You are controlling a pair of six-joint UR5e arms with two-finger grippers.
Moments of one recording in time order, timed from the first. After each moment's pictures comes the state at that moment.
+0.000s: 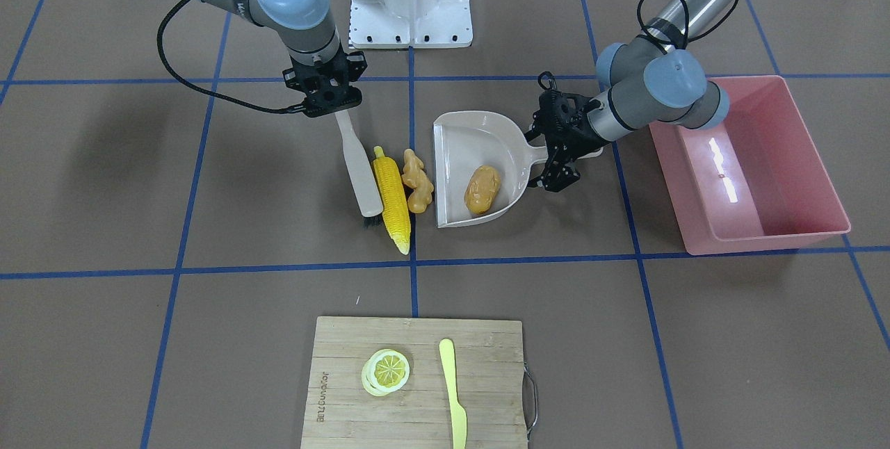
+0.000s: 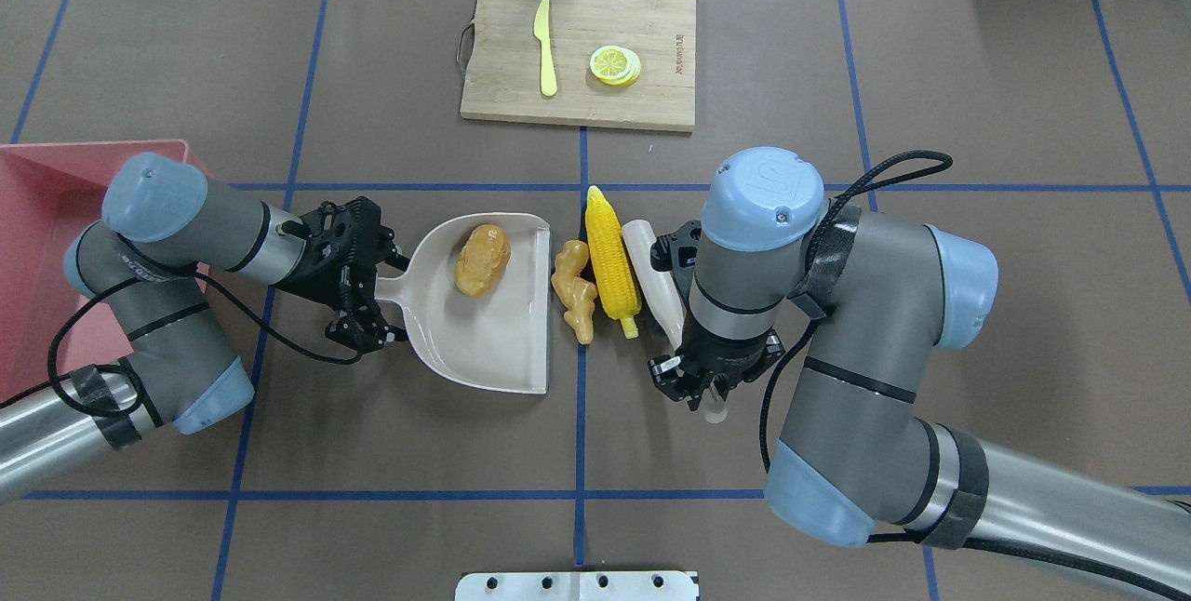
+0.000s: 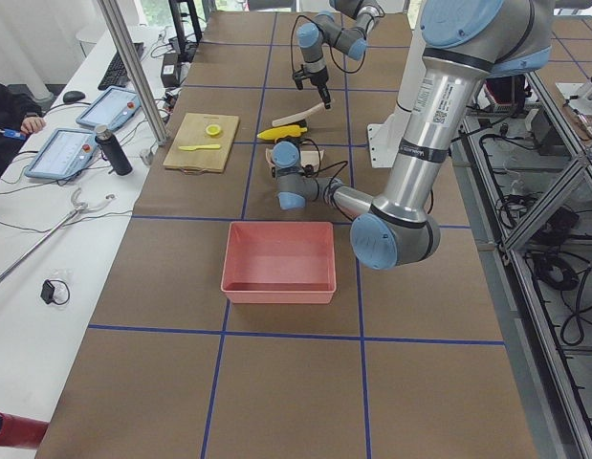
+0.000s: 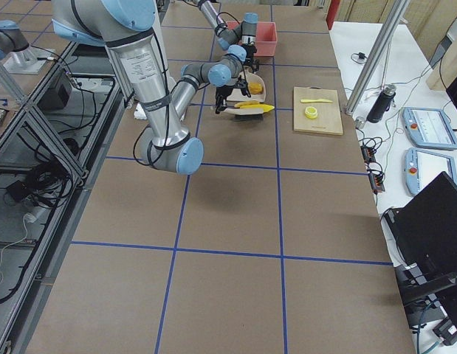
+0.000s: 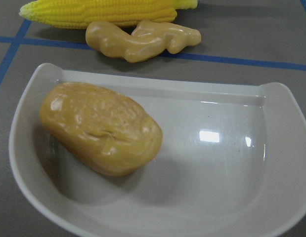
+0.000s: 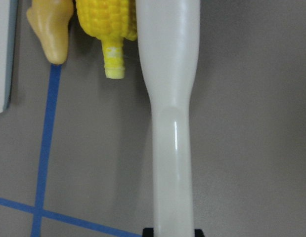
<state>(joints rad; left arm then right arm) -0.66 -1.94 -1.43 -2.65 -2.24 0.10 0.48 -1.01 1.87 -1.84 2.16 0.91</state>
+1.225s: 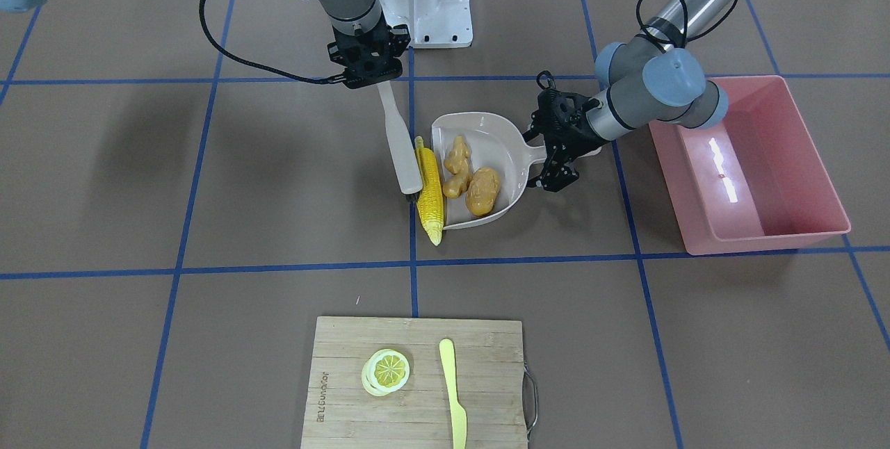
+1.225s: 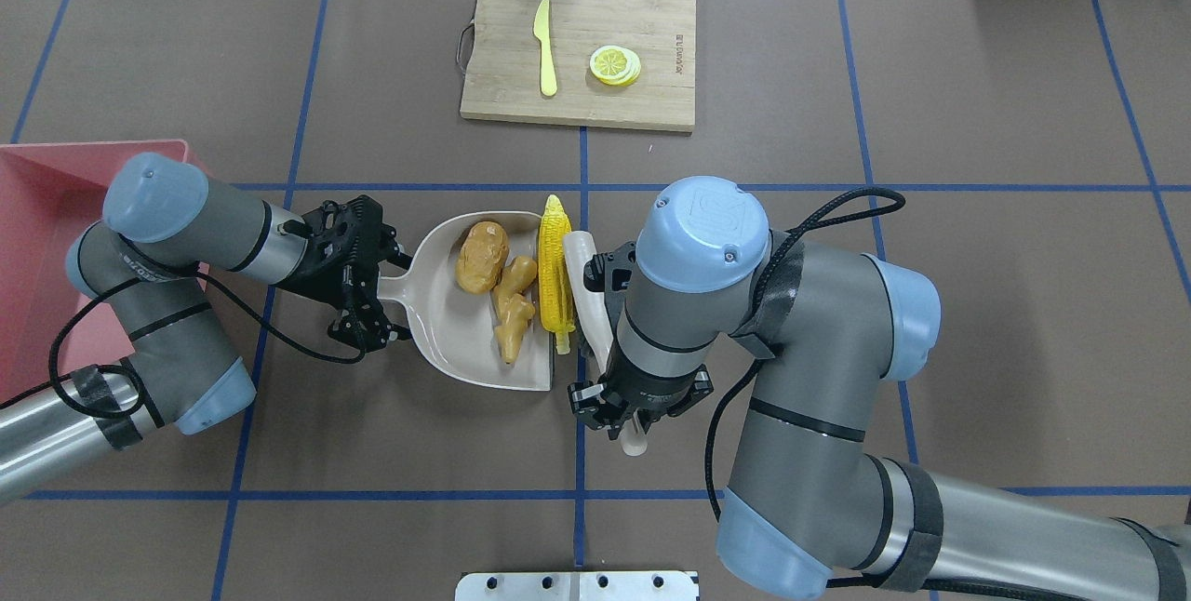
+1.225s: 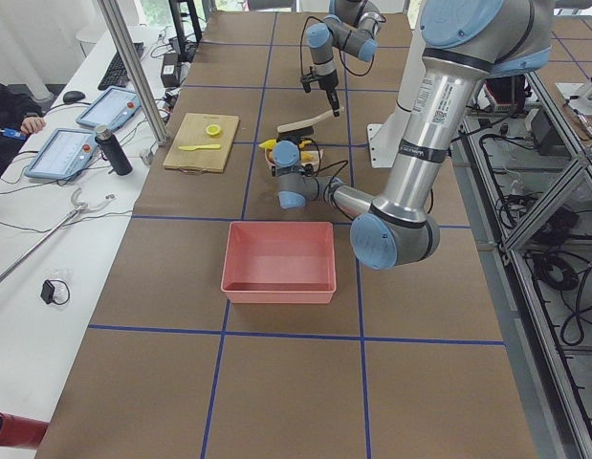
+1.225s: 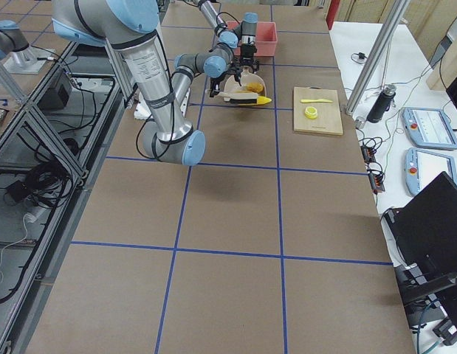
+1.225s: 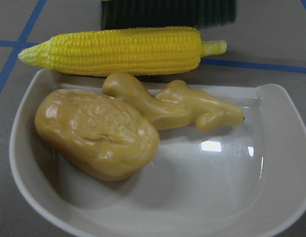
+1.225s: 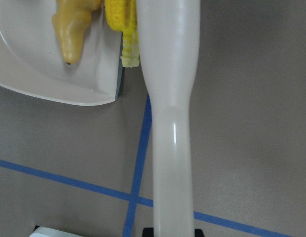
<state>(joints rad) -0.66 -1.94 -1.43 -2.65 -2.23 0.10 0.41 -0.93 1.86 -1.71 2.15 1.10</state>
